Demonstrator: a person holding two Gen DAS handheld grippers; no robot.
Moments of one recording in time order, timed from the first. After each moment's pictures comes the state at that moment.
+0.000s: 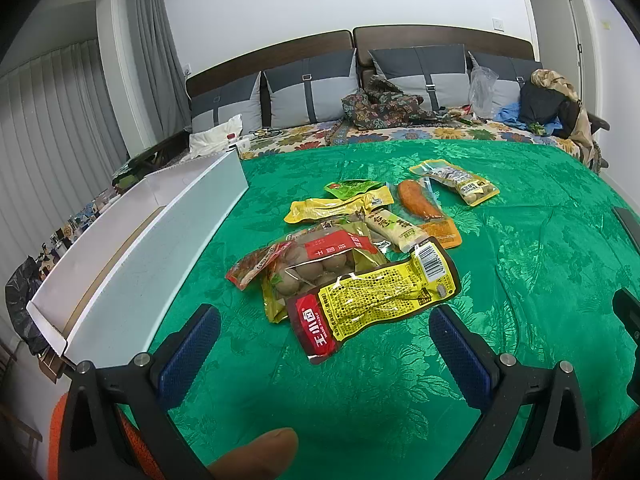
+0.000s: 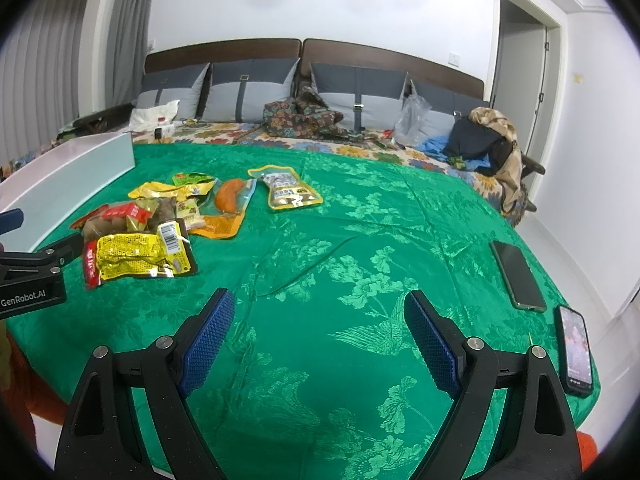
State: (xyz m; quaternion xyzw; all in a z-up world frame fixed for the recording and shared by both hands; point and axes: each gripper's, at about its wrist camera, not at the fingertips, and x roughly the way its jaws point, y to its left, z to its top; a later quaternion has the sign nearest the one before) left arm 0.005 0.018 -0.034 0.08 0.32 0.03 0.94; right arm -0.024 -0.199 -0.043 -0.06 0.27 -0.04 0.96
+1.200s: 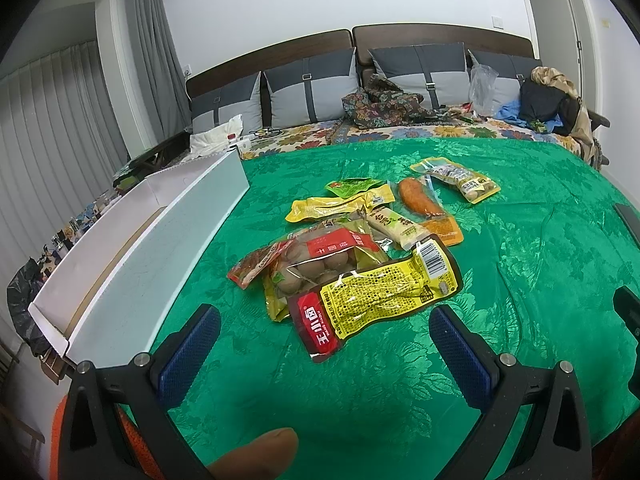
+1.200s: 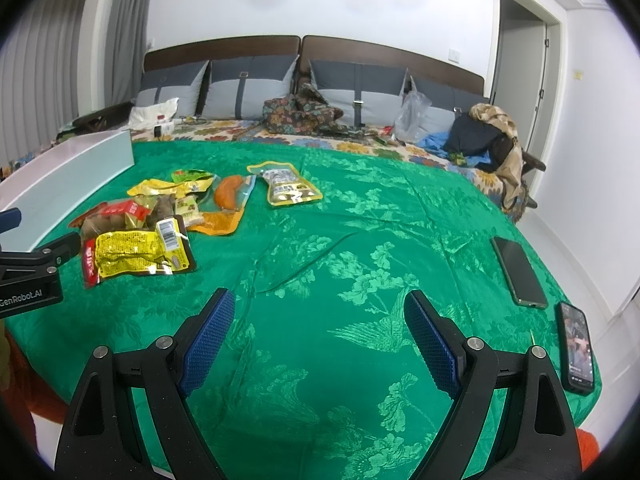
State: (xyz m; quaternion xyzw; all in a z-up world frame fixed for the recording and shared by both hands) left arm 0.005 0.020 -0.036 0.08 0.32 0.03 0.94; right arm -0.023 -0.201 -0.045 -0.05 0.27 -0.04 0.96
